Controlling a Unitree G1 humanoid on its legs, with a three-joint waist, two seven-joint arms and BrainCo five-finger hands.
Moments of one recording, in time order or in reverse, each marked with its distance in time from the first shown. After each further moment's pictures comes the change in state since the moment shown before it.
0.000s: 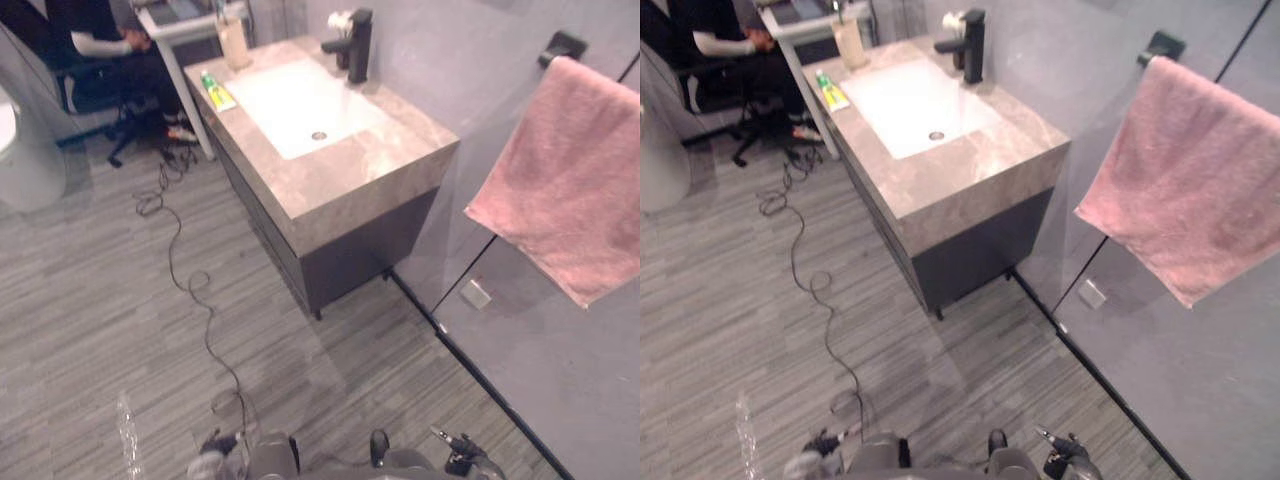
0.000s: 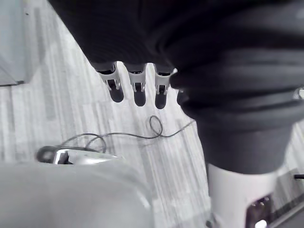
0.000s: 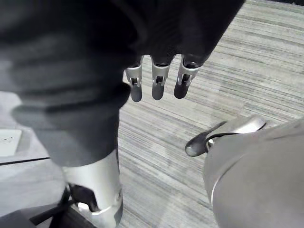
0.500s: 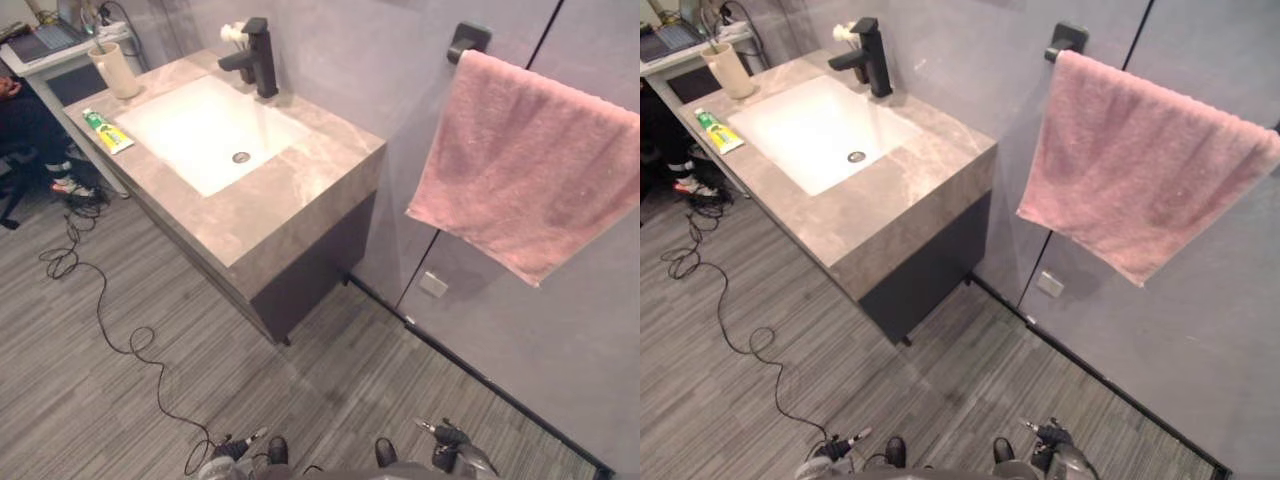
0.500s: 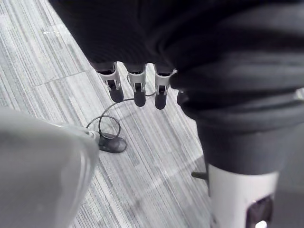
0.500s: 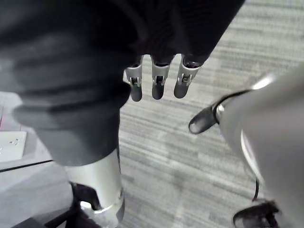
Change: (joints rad) left arm -0.057 -0.032 -0.023 -0.040 -0.009 0.000 0.001; right arm -0.067 -0.013 0.190 0.014 0.034 0.004 0.013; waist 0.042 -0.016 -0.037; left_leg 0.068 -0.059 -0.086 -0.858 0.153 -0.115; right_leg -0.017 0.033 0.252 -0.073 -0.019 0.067
